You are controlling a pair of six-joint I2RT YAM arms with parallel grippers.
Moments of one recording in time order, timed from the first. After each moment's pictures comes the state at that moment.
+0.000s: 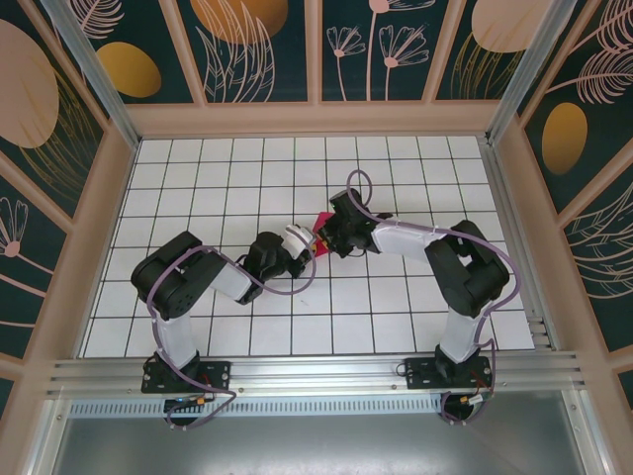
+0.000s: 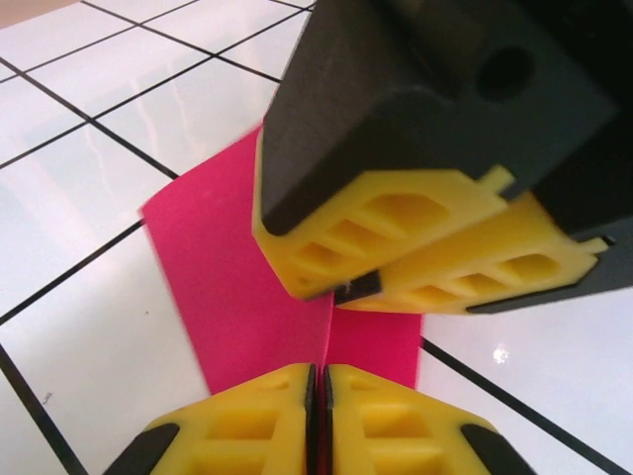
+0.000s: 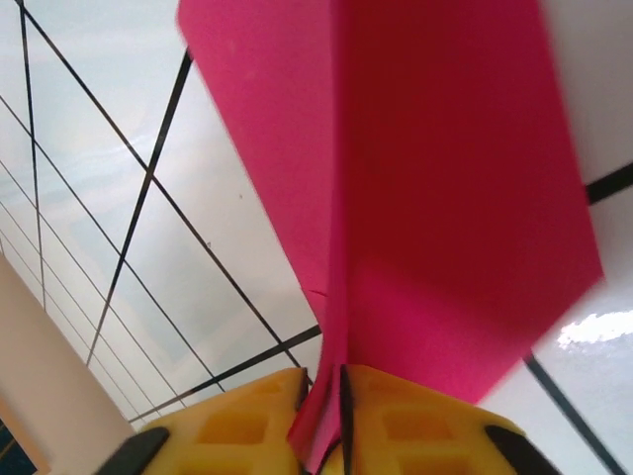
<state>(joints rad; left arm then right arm) -0.67 1.87 0.55 0.92 0.17 0.10 0.66 1.81 1.06 -0.15 -0.18 1.48</state>
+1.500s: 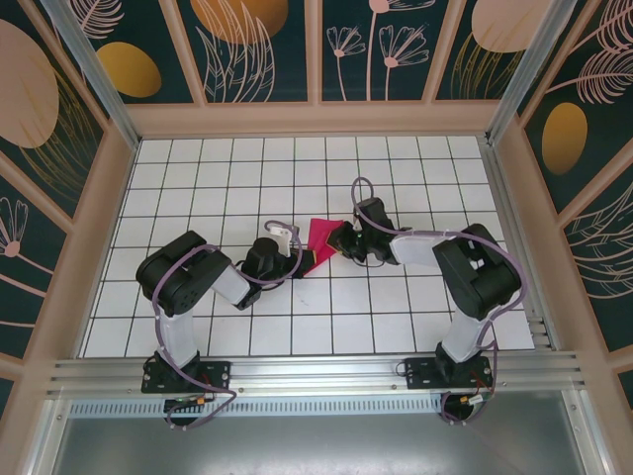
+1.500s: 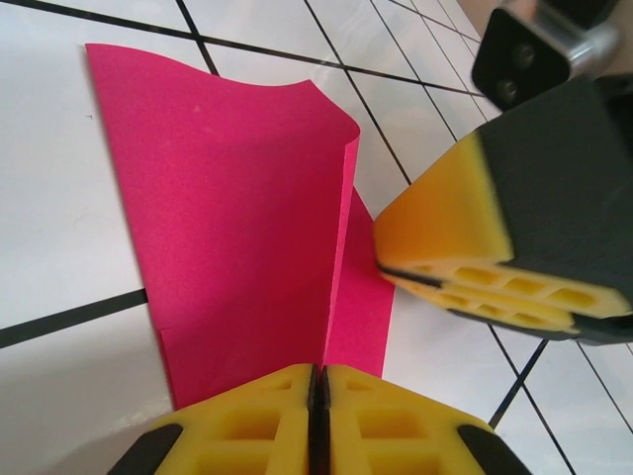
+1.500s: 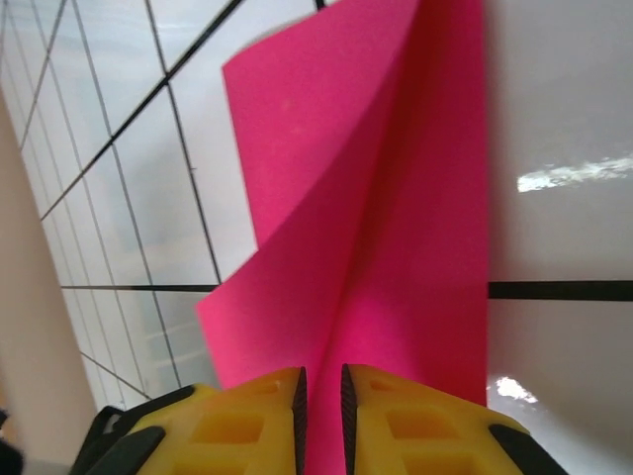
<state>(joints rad) -0.67 1.91 0.50 1.00 0.25 -0.65 0.56 1.77 0.83 0.12 -0.39 1.04</state>
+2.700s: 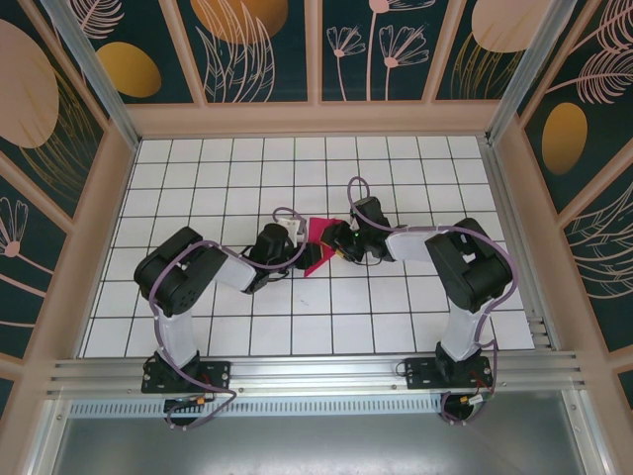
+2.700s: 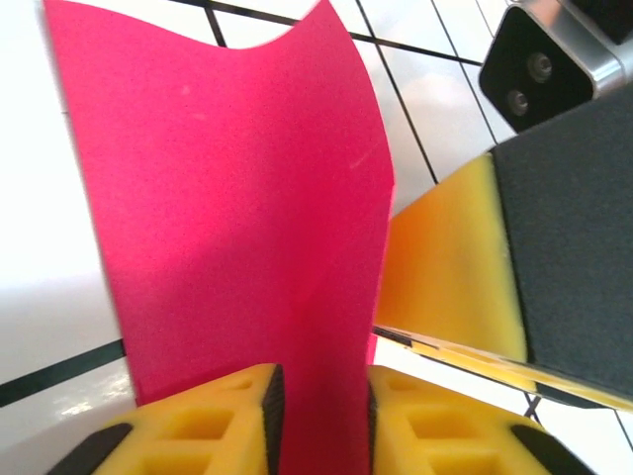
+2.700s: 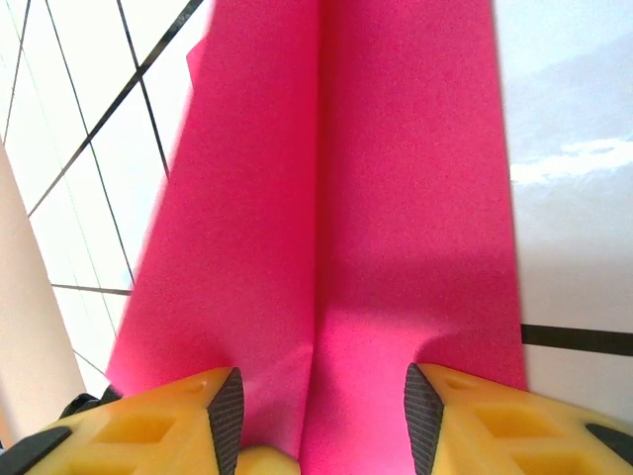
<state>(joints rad) -0.65 1.90 0.66 0.70 0.29 -0.67 0.56 1.82 0.87 0.12 -0.42 1.03</state>
